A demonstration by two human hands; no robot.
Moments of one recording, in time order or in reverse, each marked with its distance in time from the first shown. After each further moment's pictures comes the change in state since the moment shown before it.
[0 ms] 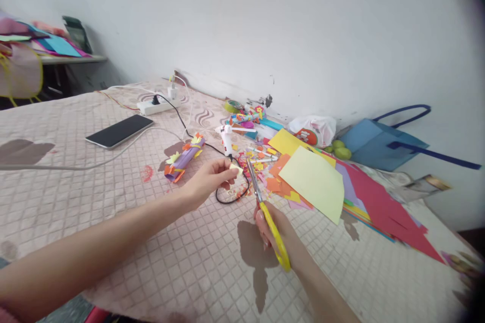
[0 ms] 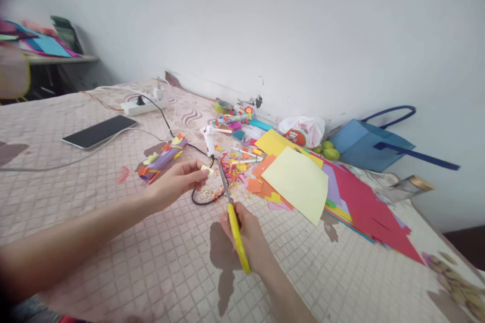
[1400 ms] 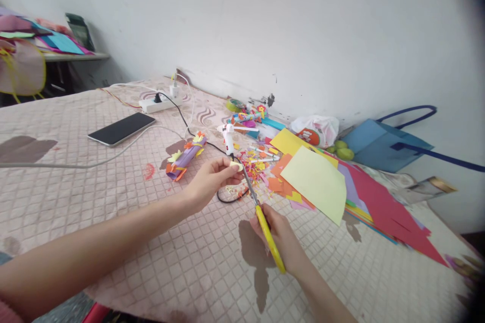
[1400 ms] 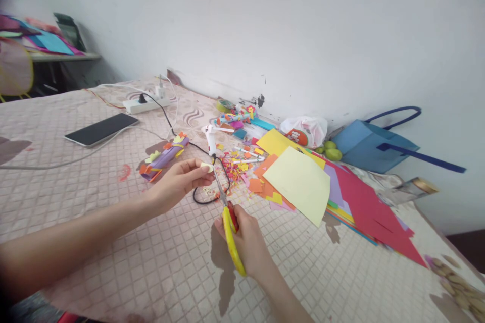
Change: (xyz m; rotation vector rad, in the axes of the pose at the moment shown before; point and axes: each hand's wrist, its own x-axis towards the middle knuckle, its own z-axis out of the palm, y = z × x) left_hand -0.003 -0.001 0.006 -0.239 0.046 0.014; right_hand -0.002 -0.008 0.005 -0.070 0.058 -0.024
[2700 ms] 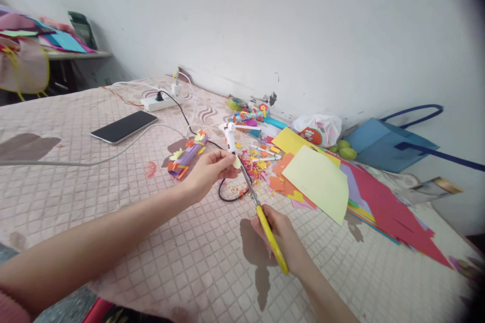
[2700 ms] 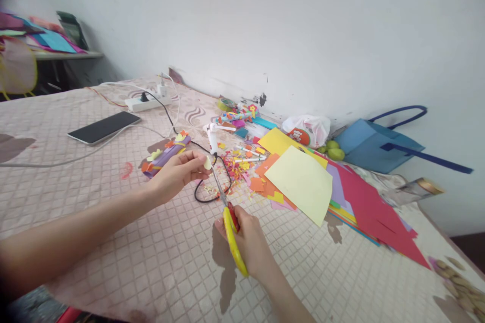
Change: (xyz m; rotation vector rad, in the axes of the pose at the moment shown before) left_hand 0.008 0.006 -0.009 0.027 0.048 0.049; right_hand -0.003 -0.004 -0.001 -0.024 -0.042 0.045
